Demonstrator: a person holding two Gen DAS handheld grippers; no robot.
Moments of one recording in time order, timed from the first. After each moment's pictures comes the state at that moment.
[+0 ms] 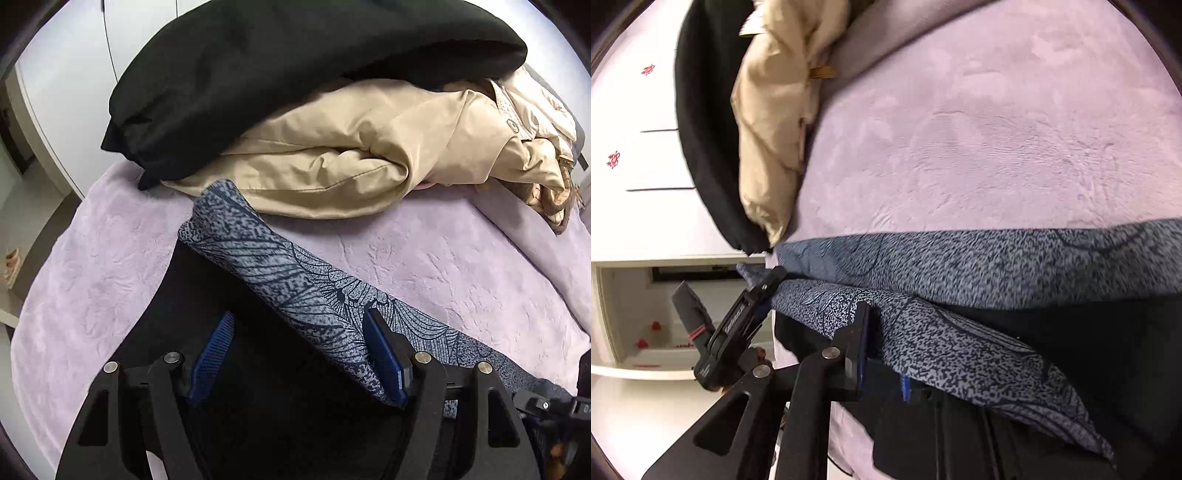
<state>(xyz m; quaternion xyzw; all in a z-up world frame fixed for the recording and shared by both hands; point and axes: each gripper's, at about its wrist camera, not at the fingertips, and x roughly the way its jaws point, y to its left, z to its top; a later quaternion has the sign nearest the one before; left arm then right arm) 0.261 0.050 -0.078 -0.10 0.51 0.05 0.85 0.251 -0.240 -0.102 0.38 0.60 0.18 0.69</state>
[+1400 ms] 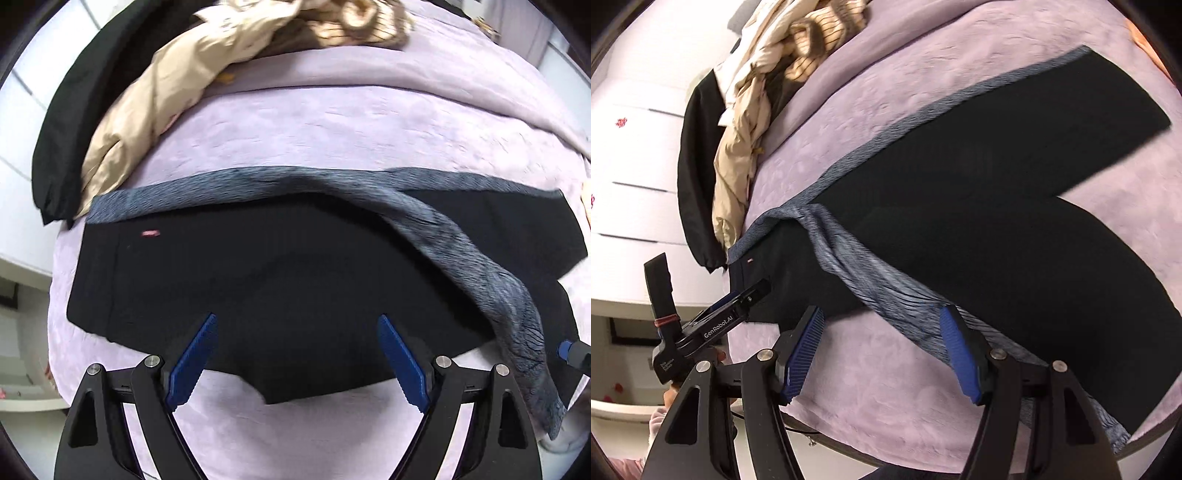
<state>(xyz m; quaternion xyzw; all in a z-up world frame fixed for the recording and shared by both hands) 0.126 -0.184 -0.034 0.14 0.59 -0.10 0.79 -0.031 -0.392 0.007 0.37 0.54 -0.01 0.76</state>
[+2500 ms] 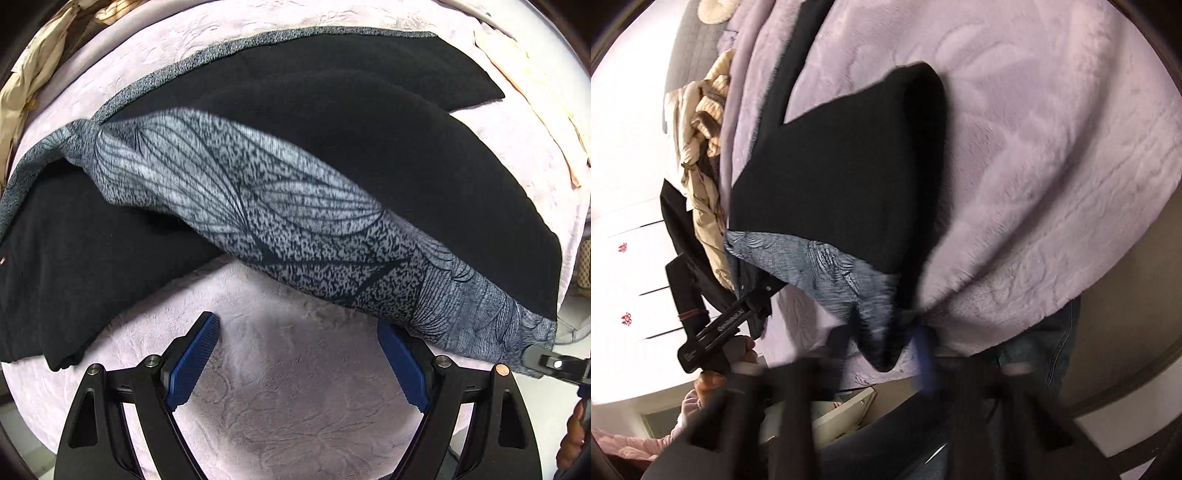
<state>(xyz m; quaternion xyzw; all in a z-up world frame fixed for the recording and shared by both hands) 0.016 -0.332 -0.099 0.21 0.64 -0.27 0.68 -0.221 -0.482 -0.067 0.58 0.48 -0.08 0.66</state>
